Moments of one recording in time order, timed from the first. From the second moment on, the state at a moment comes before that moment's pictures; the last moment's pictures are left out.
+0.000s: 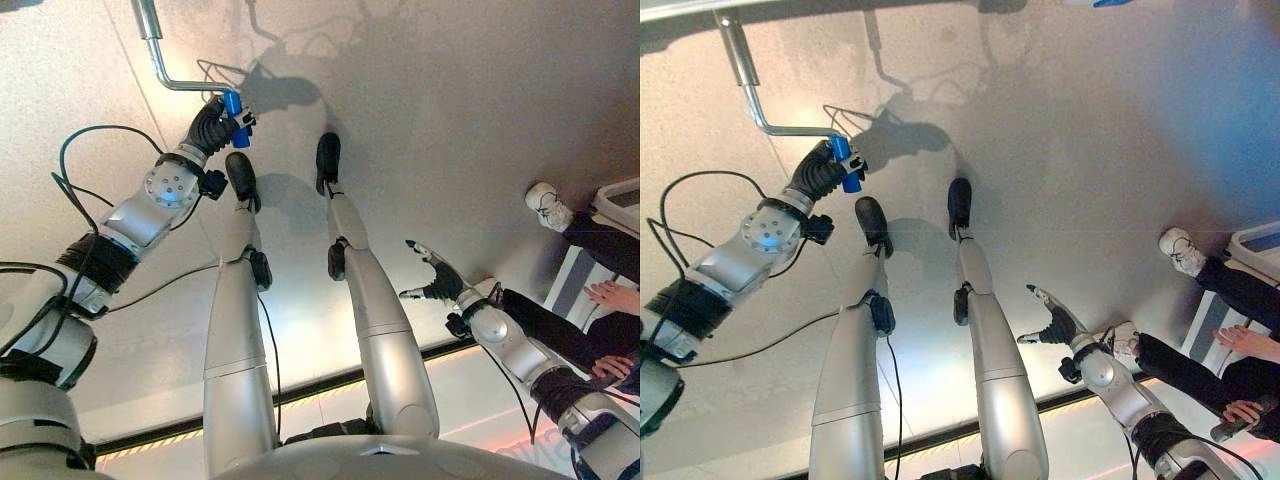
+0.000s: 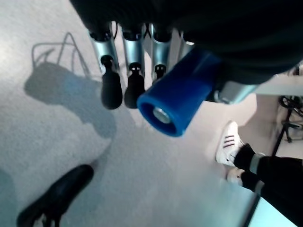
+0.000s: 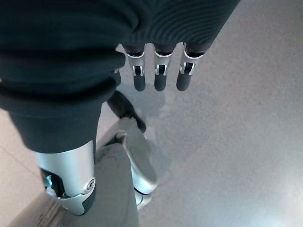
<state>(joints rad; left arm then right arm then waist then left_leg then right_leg) -0.85 1.00 -0.77 0.24 -0.56 -0.12 0.20 -0.18 -0.65 0.50 0.47 -0.03 -0.27 -0.12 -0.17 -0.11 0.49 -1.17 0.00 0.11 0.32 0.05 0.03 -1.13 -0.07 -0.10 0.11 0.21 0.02</state>
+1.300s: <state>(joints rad) -0.12 1.21 -0.13 -0.10 -0.76 -0.23 0.10 -0.08 -0.74 0.39 0.46 -0.07 -0.28 -0.12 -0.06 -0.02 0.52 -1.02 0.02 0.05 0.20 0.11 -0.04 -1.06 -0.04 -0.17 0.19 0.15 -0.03</state>
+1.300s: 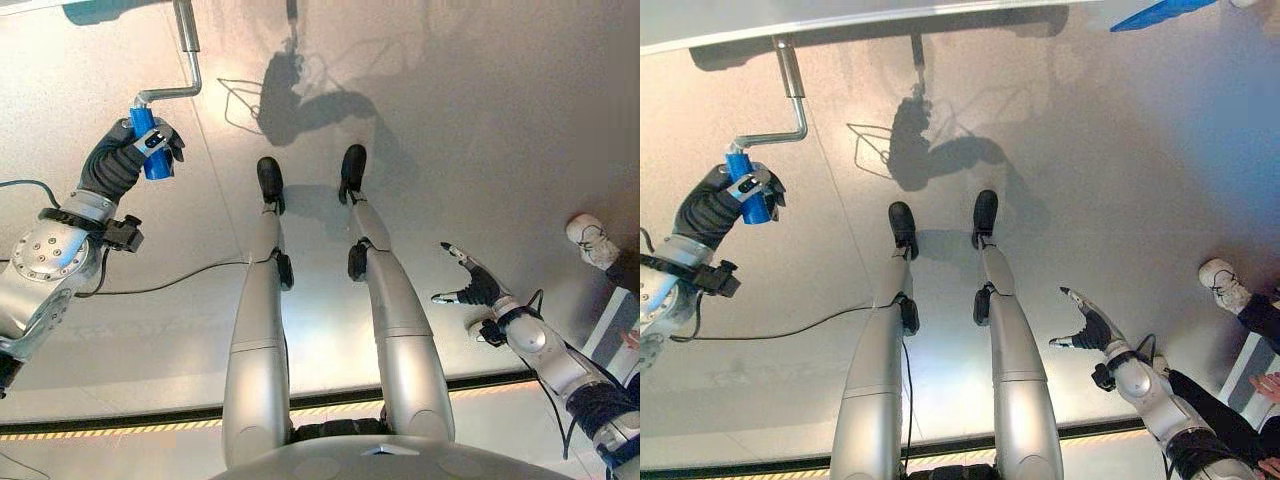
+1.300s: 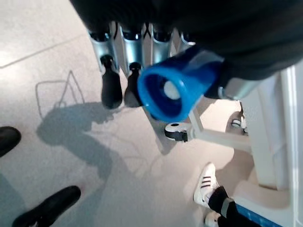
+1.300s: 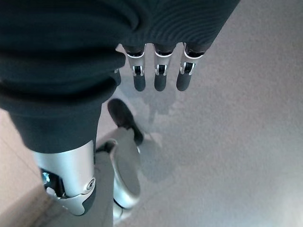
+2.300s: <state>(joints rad) -0.67 1.02 -0.41 0.52 -0.57 -0.24 0.19 -0.13 -0.75 0.45 0.48 -0.06 -0.28 -0.11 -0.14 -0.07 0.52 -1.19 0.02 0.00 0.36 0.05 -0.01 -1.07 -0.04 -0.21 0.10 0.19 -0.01</state>
